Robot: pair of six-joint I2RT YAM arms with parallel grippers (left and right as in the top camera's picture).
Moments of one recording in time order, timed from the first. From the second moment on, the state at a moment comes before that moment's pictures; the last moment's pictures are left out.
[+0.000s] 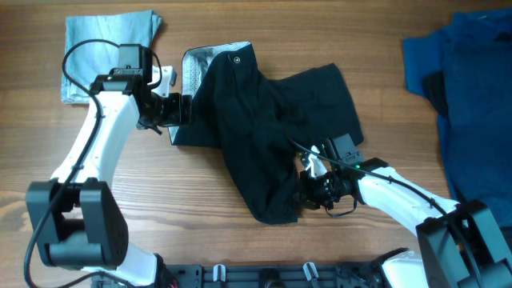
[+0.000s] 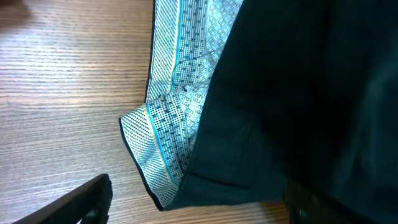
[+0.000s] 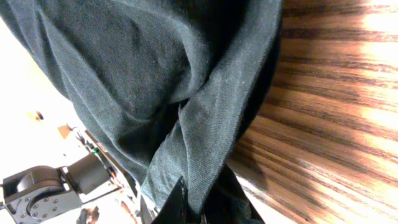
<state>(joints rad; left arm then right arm) -0.02 1.73 1.28 -0.89 0.21 -0.05 0.39 1.51 0.56 -0.38 -0.79 0.57</state>
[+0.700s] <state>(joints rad) -0.02 1.83 1.28 -0.87 0.33 0.11 0.39 1.51 0.56 -0.38 -0.79 0.57</state>
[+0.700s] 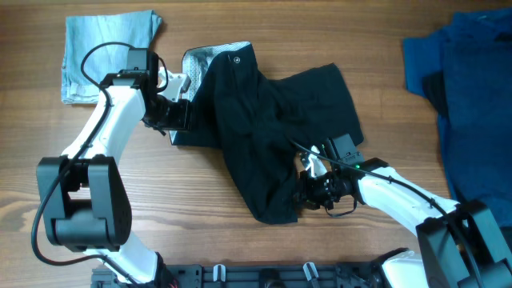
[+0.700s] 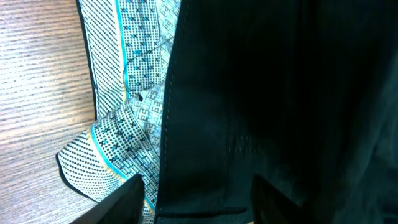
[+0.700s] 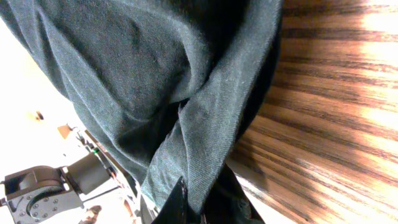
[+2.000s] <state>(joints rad) -0.02 1.58 1.64 -0.98 0.44 0.06 0.25 1.30 1.14 -0.89 -0.52 0.37</state>
